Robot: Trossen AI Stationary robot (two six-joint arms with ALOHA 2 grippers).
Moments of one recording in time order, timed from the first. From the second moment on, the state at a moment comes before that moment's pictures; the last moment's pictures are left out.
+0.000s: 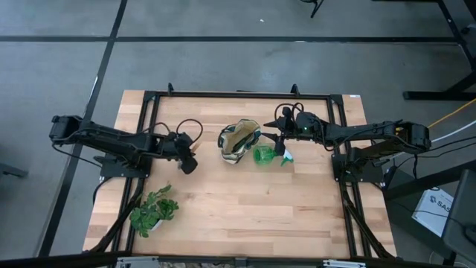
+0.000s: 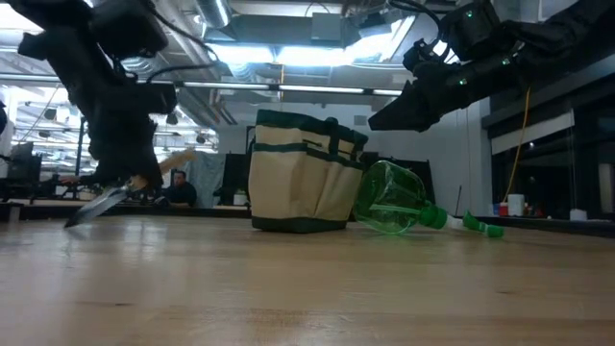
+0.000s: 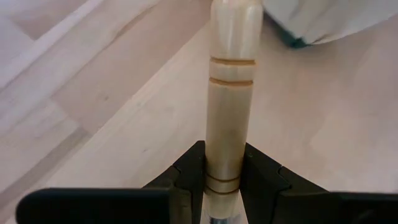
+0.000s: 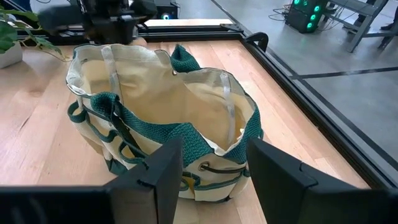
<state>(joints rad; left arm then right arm) -0.01 1.03 0.44 -0.42 -0.30 -0.68 -0.27 1.27 0.52 0.40 -0.03 -0.07</state>
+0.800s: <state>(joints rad) 0.15 1.27 0.45 -0.39 -0.23 -0.66 -0.27 1.27 0.52 0.39 -0.03 -0.07</state>
